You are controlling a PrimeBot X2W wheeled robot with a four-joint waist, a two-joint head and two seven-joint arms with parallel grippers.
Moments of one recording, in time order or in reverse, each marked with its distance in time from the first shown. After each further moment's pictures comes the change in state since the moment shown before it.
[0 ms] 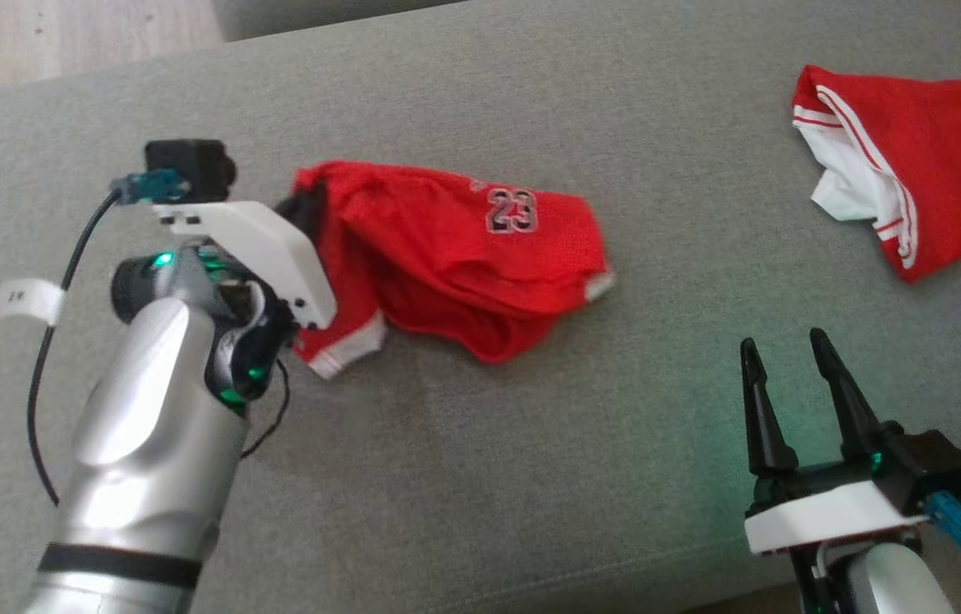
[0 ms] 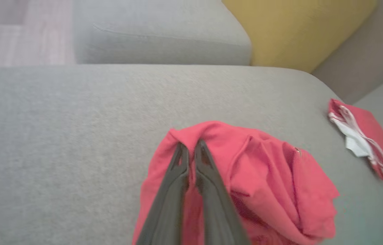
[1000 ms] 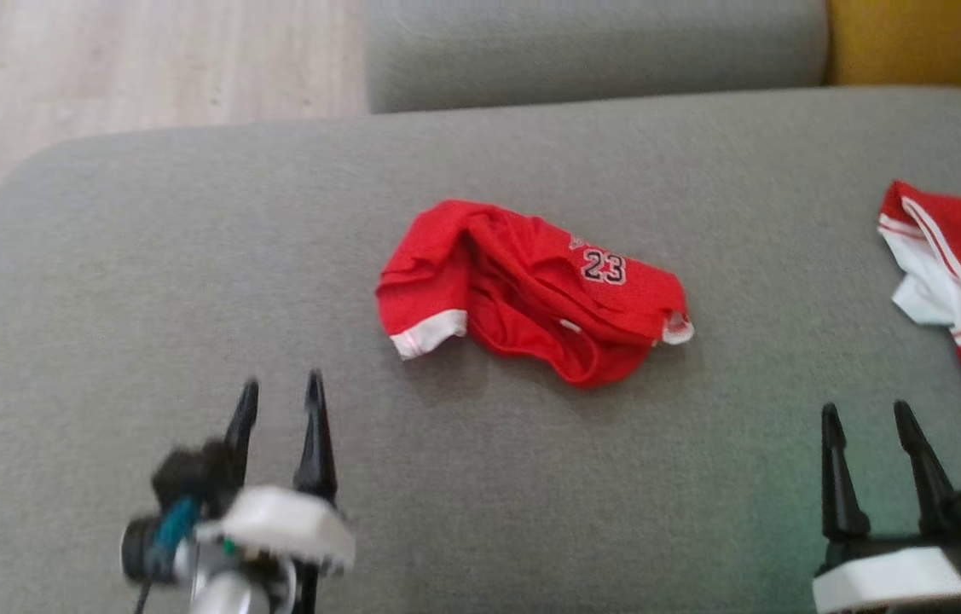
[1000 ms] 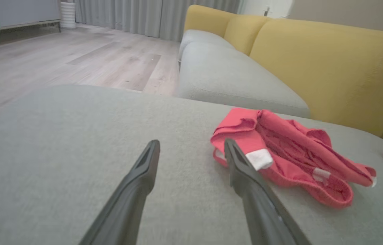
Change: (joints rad) left arm 0.539 -0.056 0.021 -0.254 0.199 0.171 -0.512; right arm 0.133 0.001 -0.150 -0.032 -0.049 0.000 0.000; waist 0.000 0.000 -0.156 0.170
